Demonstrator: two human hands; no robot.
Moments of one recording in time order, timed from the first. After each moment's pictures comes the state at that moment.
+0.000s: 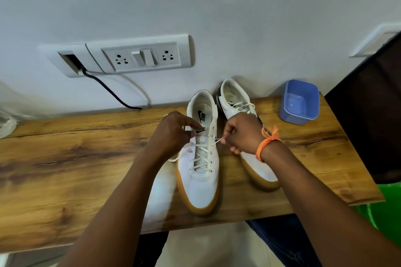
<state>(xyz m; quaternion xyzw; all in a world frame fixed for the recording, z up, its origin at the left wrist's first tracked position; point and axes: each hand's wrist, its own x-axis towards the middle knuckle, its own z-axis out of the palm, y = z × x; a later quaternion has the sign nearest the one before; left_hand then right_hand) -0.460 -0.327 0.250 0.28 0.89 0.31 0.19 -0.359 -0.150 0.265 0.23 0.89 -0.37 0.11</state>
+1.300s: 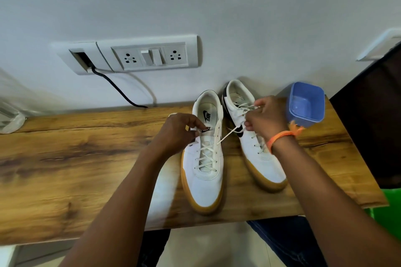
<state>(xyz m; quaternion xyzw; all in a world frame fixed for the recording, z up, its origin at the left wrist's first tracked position) -0.458 -0.329 0.257 0.24 0.87 0.36 0.25 -0.369 -0.133 0.263 0.42 0.73 -0.52 -0.11</state>
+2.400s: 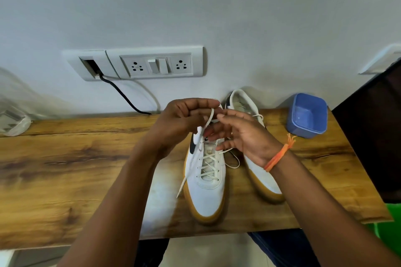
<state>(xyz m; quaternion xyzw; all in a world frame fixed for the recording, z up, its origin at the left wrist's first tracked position) -0.456 -0.333 0.316 0.23 0.67 0.63 0.32 -0.372 -0.173 0.297 0.18 0.59 -0.78 0.08</state>
